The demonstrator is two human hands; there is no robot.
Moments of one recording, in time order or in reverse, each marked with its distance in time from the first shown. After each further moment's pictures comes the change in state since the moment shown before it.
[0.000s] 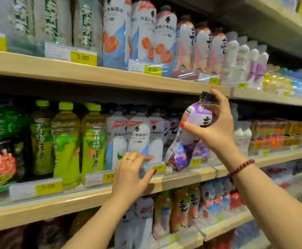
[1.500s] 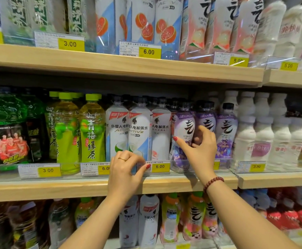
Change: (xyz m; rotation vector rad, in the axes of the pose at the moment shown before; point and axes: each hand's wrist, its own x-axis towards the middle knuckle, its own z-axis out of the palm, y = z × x) left_hand -0.006 -0.004 0.040 0.243 0.166 -0.154; right_hand -0.038 0.127 0.063 0.045 -0.066 0.291
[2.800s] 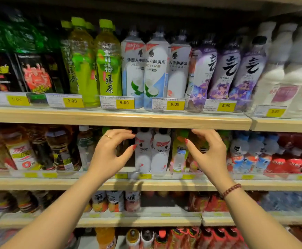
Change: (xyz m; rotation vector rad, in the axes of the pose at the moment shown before) left_hand -0.115 -0.025 -0.077 -0.071 -0.238 -0.100; right_hand -0.150 0.031 -0.052 -0.113 -0.285 -0.201
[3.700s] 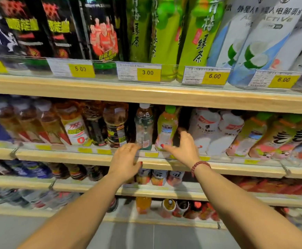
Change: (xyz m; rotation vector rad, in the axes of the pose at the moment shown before) left_hand -0.102 -0.206 -0.033 0.432 -0.552 -0.332; right_hand -0.051 -0.062 0.259 -0.194 -0.662 0.475
